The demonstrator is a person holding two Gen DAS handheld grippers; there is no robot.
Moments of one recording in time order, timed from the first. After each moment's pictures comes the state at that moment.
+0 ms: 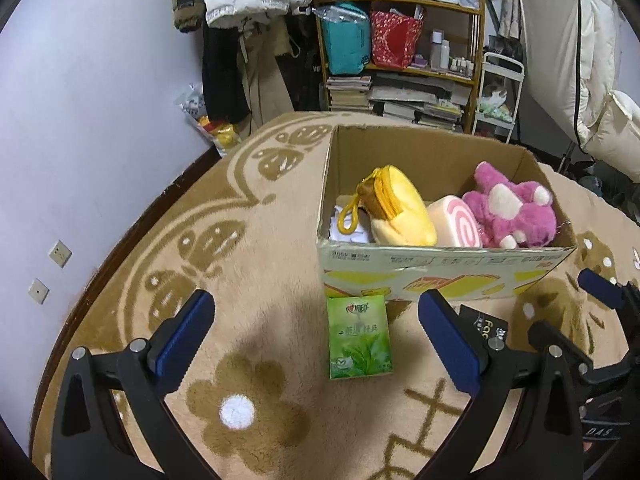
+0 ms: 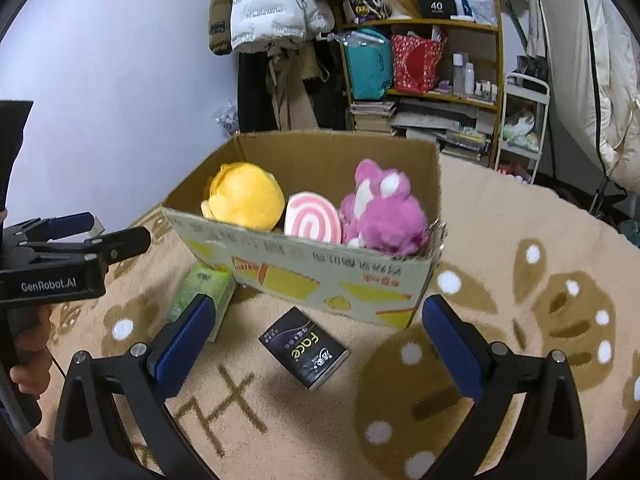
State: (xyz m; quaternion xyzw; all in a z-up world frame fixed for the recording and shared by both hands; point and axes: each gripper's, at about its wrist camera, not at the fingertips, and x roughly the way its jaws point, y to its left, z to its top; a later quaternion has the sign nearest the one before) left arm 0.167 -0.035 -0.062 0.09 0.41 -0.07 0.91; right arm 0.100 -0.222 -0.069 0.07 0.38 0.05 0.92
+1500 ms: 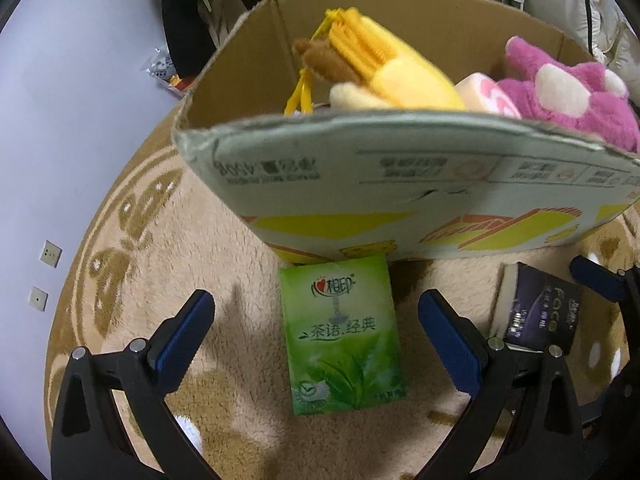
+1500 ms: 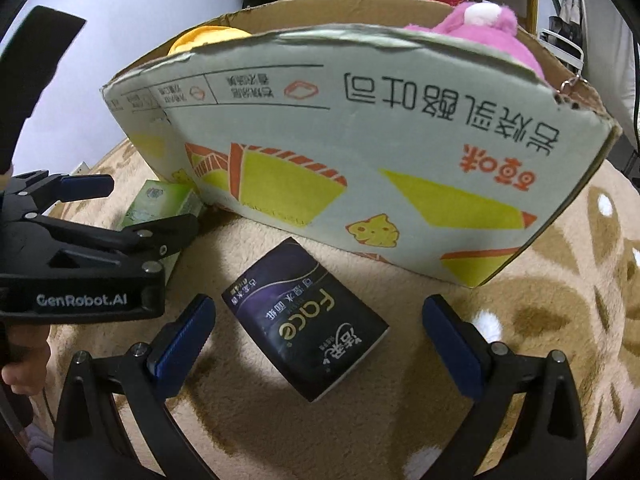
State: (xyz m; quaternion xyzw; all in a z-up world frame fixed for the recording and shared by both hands) left arm 0.212 -0.072 -0.164 0.15 0.50 -0.07 0.85; right arm 0.152 -0.187 -0.161 0.05 0.46 0.06 0.88
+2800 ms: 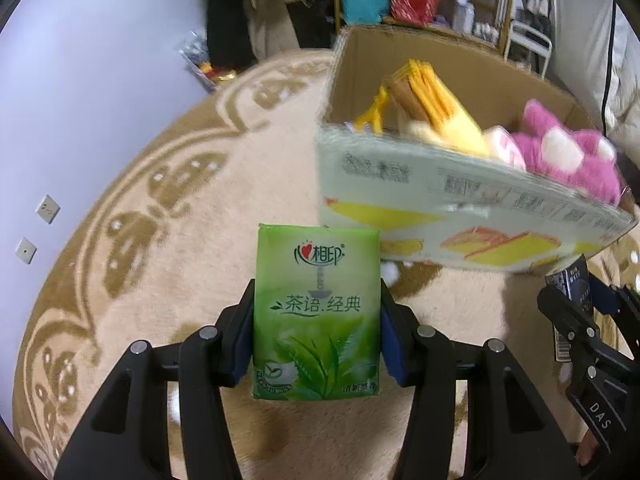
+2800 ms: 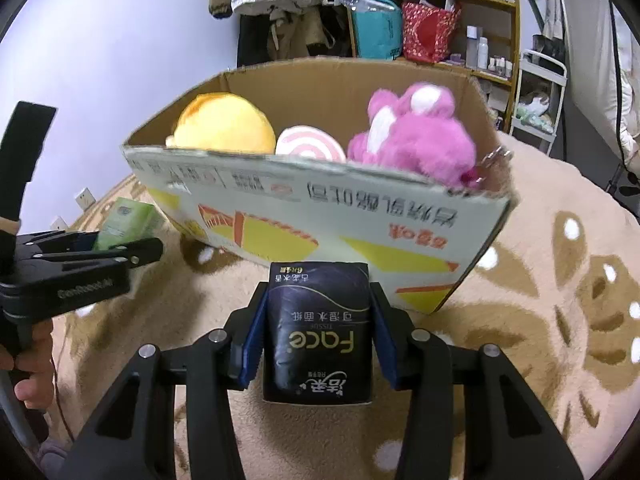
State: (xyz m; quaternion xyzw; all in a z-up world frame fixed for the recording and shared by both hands) left arm 0.195 -0.026 -0.143 0.06 0.48 -0.05 0.88; right arm 0.129 -0.210 -0.122 0.06 0.41 0.05 0.91
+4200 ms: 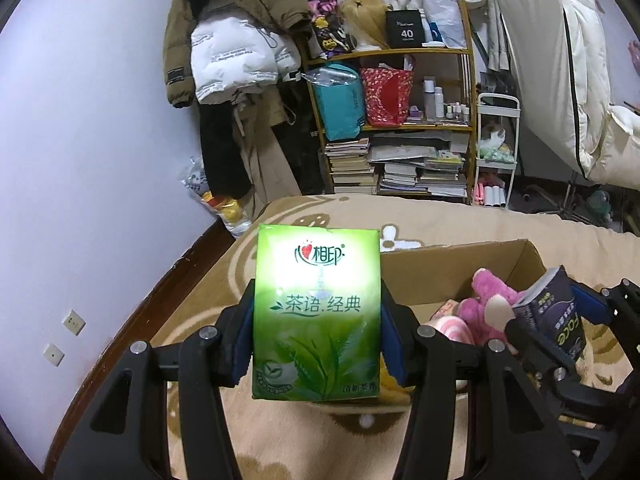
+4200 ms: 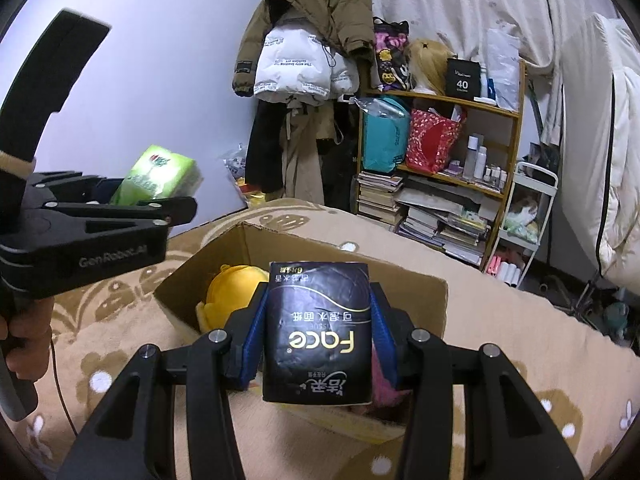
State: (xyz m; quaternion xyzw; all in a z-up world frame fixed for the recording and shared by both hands) left arm 0.221 -0.084 -0.006 0.13 0.30 -0.07 0.94; right arm 0.156 -0.205 -0.015 -0.01 0.28 0.05 0.96
